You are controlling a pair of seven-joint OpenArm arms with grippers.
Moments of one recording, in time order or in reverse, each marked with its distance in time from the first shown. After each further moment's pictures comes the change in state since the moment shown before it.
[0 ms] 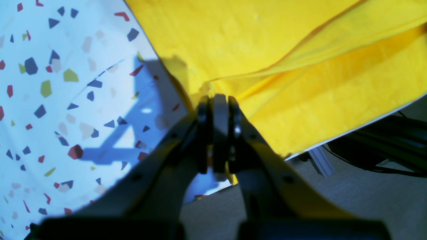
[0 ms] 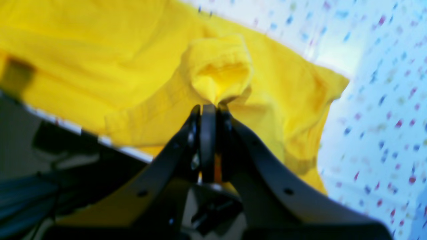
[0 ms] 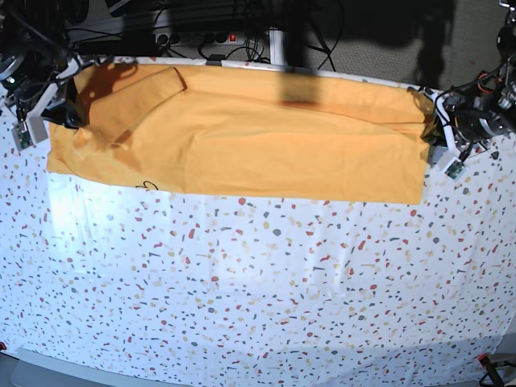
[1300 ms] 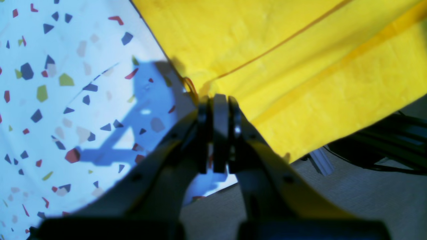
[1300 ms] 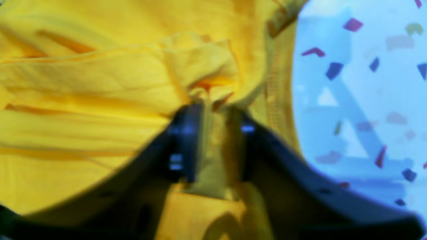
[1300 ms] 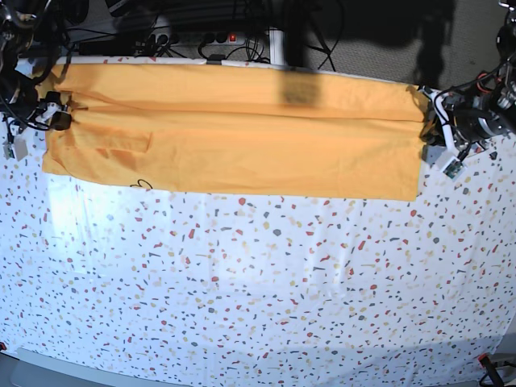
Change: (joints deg) left arm 0.0 0.2 0.0 0.0 0.5 -0.2 0.0; right arm 19.6 3.2 0.0 -46.6 -9.2 0.0 2.1
